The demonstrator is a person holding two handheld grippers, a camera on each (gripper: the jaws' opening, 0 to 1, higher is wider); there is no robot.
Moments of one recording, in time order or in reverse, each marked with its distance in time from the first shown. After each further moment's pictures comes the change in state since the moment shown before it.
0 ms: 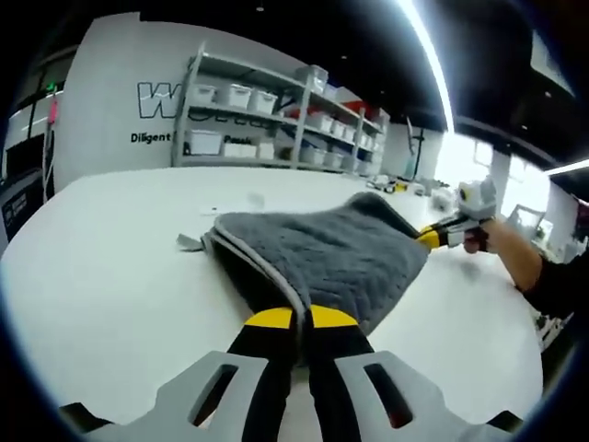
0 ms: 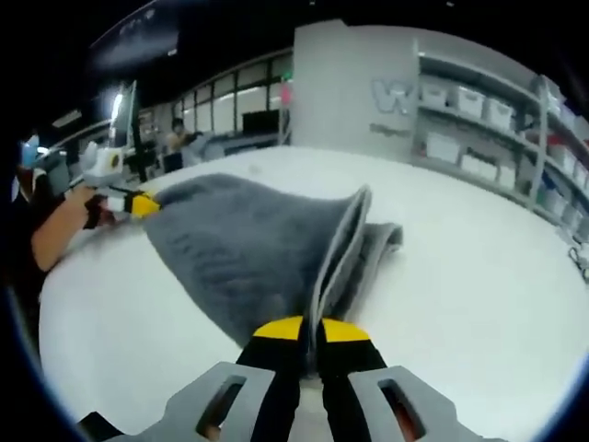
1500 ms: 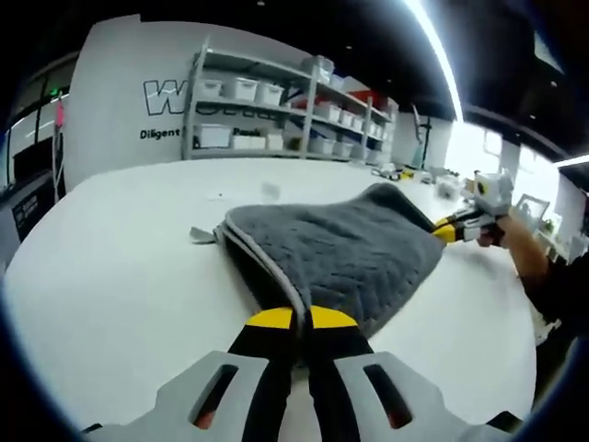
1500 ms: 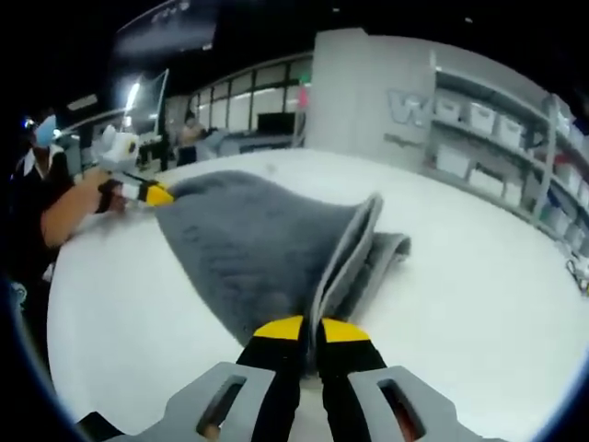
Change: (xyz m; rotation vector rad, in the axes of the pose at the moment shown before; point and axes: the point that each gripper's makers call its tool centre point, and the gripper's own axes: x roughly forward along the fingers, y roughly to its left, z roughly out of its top) left arm -0.034 -0.017 -0.021 0.010 0.034 0.058; right arm -0.033 0.035 -0.019 -0.063 -0.026 0.024
